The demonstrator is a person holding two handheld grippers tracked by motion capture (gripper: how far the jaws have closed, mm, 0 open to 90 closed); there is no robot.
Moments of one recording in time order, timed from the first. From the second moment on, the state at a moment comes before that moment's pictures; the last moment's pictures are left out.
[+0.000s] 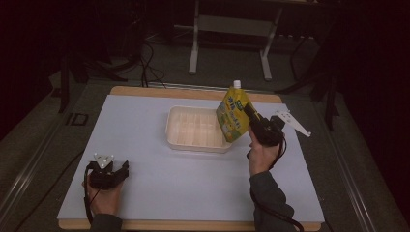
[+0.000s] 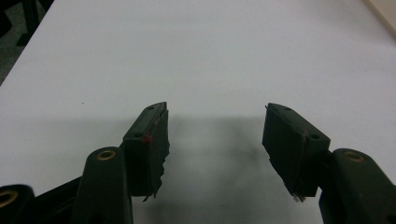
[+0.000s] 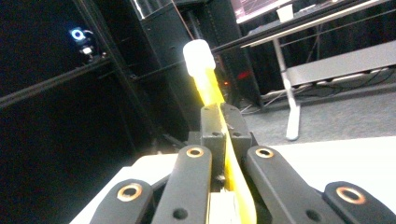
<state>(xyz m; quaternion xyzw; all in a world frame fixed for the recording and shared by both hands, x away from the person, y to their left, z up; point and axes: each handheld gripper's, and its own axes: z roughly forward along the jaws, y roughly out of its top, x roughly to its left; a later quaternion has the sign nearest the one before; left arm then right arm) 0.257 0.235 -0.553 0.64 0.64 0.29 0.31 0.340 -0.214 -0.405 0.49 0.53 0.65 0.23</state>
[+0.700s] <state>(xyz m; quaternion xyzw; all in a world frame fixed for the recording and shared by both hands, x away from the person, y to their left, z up) 0.257 0.235 -0.553 0.64 0.64 0.29 0.31 0.312 -0.195 -0.429 0.48 0.55 0.62 0.28</state>
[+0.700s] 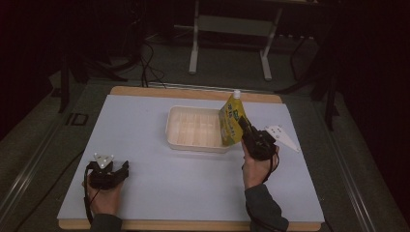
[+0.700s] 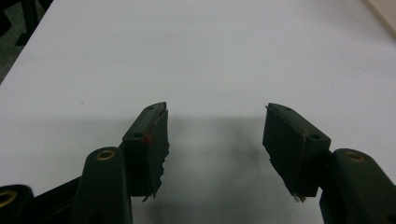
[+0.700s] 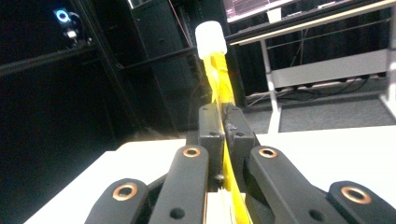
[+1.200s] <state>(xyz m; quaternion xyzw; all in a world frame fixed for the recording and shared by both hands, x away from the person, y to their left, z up) 0.257 0.235 -0.553 0.64 0.64 0.29 0.31 0.292 -0.196 -0.435 0.52 0.53 0.59 0.30</state>
